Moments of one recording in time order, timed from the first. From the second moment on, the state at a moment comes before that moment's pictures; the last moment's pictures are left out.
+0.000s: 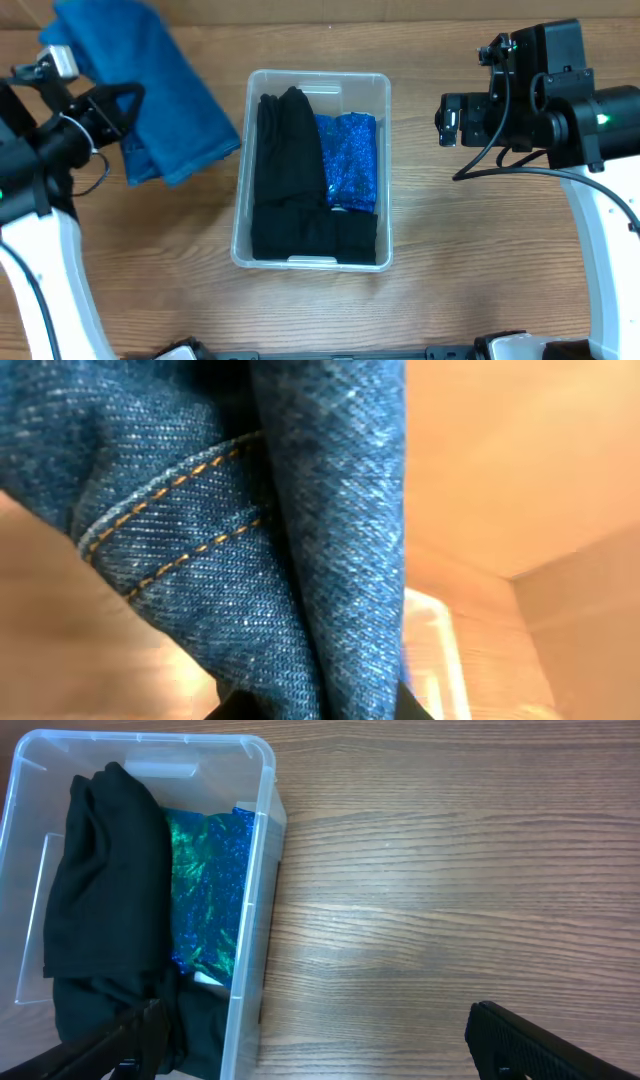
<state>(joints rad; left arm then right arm) 0.43 1.32 1.35 -0.60 0.77 -0.31 0.17 1.51 1.84 -1.37 -0.07 0.15</state>
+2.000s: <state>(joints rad) -0.43 1.90 1.76 -1.11 -0.21 -0.15 0.10 1.51 1.84 -1.42 0.14 0.30</state>
